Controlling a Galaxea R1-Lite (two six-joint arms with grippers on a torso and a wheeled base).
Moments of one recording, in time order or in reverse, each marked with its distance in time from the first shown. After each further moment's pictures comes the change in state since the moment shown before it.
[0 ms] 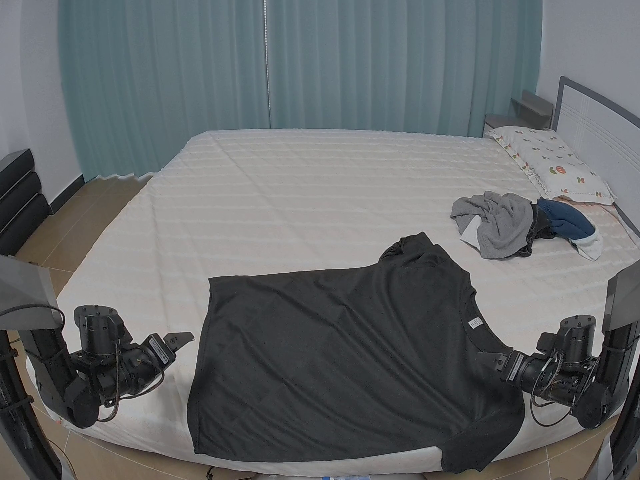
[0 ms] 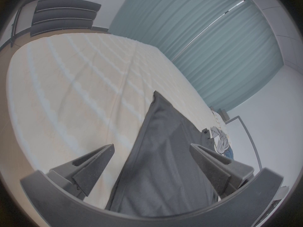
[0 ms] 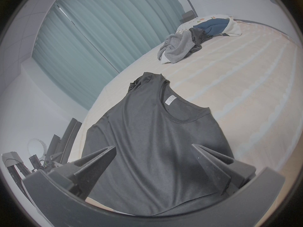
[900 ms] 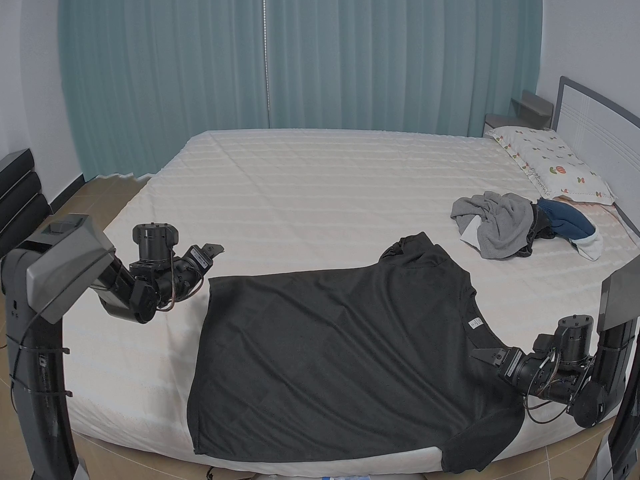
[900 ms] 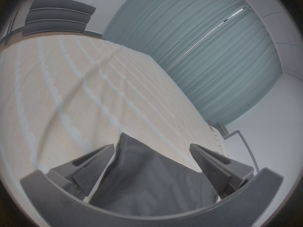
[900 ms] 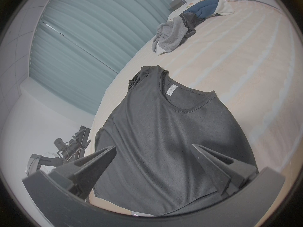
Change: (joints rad) left arm 0.008 0.354 -0.983 0.513 0.040 -0.039; right arm -0.019 0.044 -0.017 -0.022 0.106 0.153
